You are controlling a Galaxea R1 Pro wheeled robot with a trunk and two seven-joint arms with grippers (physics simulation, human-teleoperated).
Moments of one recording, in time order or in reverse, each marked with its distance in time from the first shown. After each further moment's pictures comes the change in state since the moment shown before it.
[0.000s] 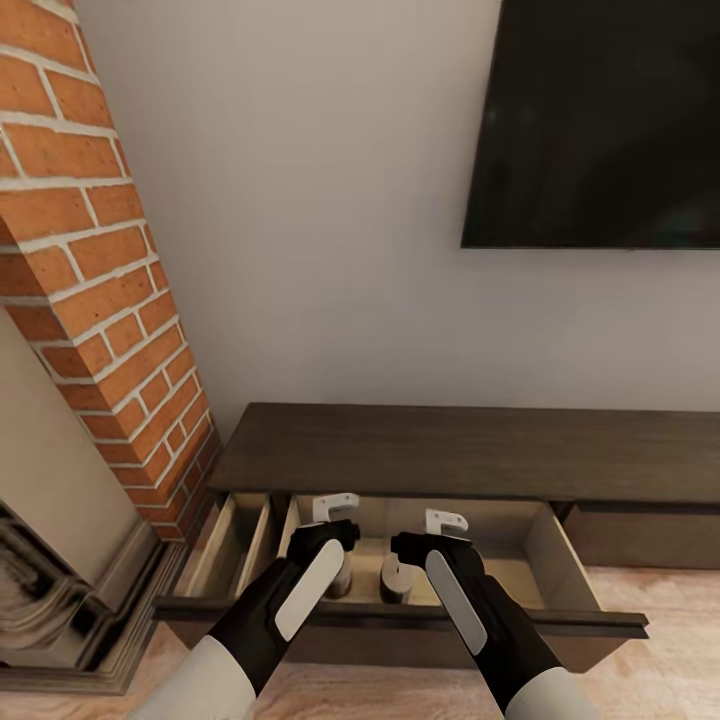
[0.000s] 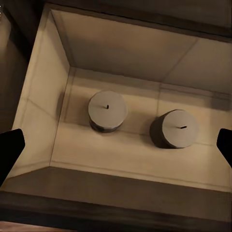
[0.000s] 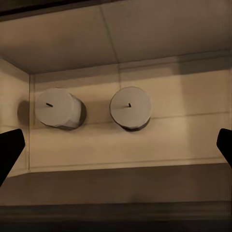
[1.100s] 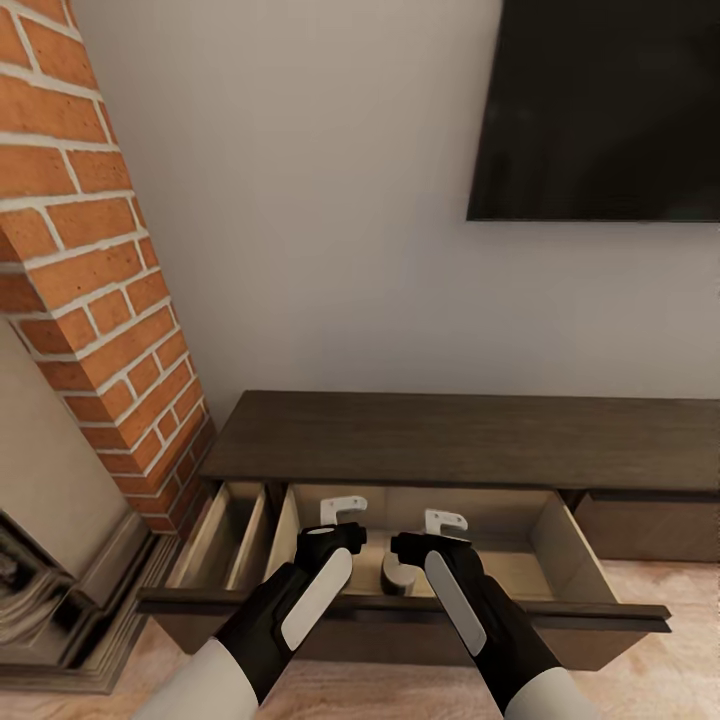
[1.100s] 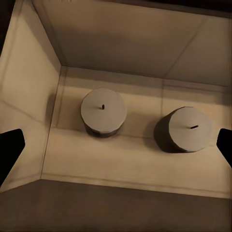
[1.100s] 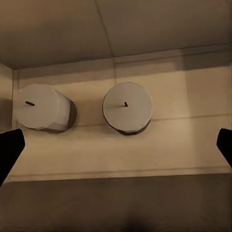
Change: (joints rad) left arm 0.000 0.000 -0.069 0.000 -0.001 -0.026 0.012; right arm 0.000 0.000 0.006 0.002 0.008 -0.005 -0.002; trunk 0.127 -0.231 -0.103
